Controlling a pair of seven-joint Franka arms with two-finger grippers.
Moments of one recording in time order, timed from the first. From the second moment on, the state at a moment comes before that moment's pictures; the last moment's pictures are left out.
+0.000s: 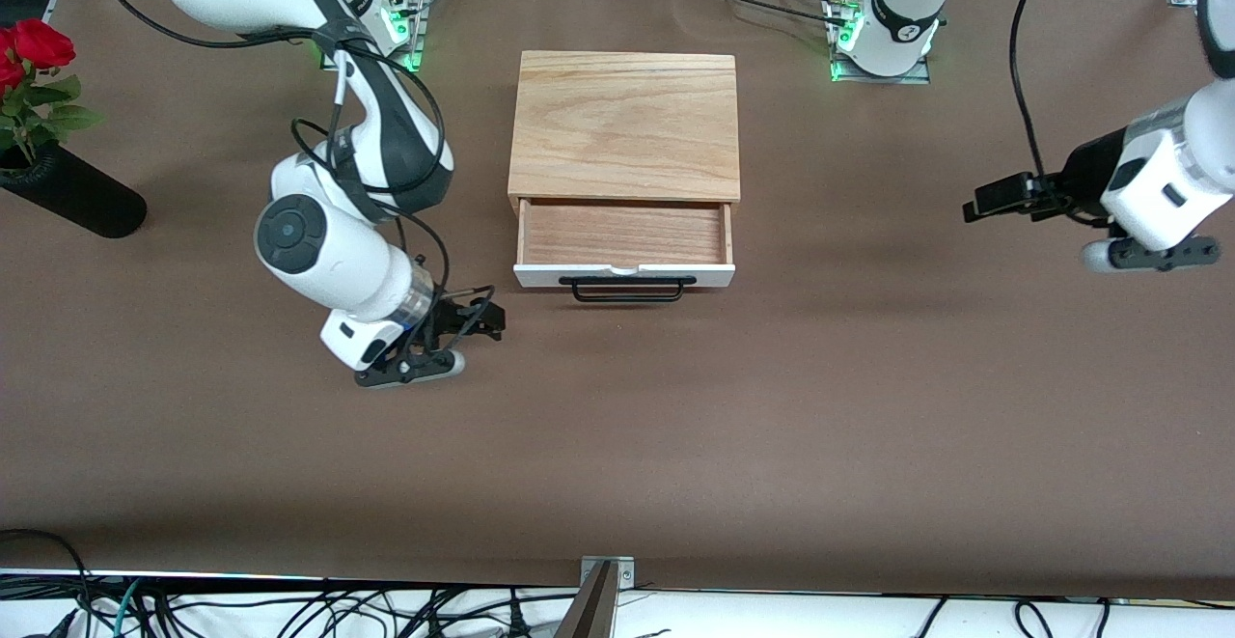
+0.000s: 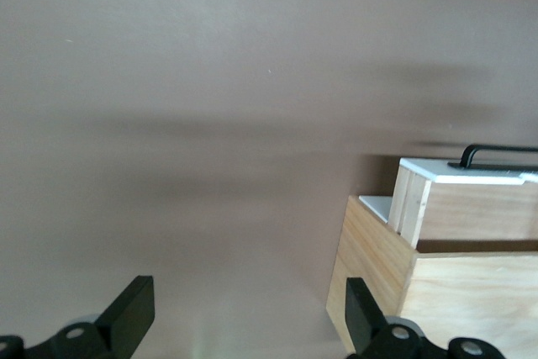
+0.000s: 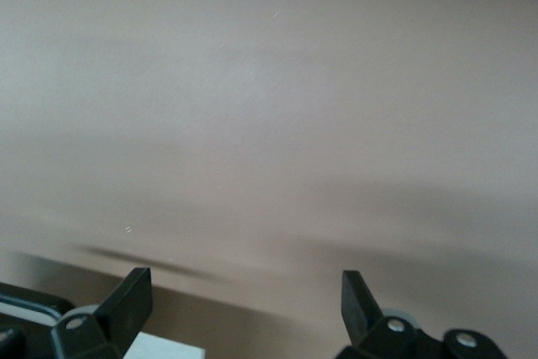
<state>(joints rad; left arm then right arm) -0.11 0.18 0.10 -1.54 -0.27 1.51 -0.08 0.28 0.60 0.18 -1.44 0.10 2.15 0.26</state>
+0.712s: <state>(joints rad) -0.18 0.34 -0.01 -1.64 -0.52 1.81 0.06 0.28 0.64 0.26 -1.44 0.14 2.15 0.32</state>
